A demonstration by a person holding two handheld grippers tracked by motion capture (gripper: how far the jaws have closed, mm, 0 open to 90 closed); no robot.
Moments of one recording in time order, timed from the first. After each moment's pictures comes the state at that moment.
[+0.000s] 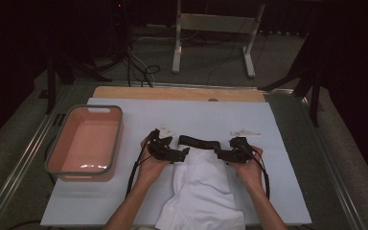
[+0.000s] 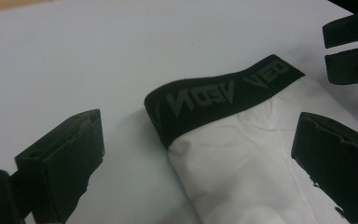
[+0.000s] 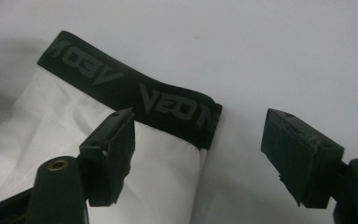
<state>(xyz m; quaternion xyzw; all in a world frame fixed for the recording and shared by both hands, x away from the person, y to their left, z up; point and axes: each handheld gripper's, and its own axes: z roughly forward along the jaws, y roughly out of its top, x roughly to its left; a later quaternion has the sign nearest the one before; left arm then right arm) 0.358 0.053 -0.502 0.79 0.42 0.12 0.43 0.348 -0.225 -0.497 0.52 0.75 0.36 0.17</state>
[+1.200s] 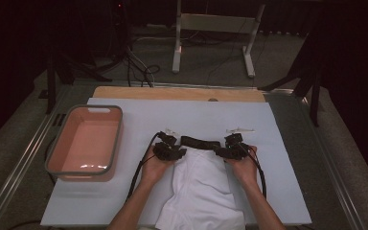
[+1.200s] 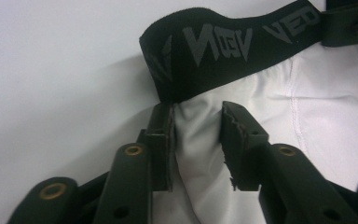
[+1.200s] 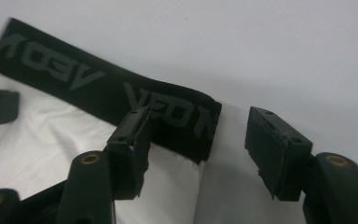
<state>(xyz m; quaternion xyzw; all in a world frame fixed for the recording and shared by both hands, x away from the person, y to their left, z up) 0.371 0.040 -0.524 0.82 0.45 0.05 0.36 0.369 -0.218 -0.513 0.55 0.75 0.33 0.15</state>
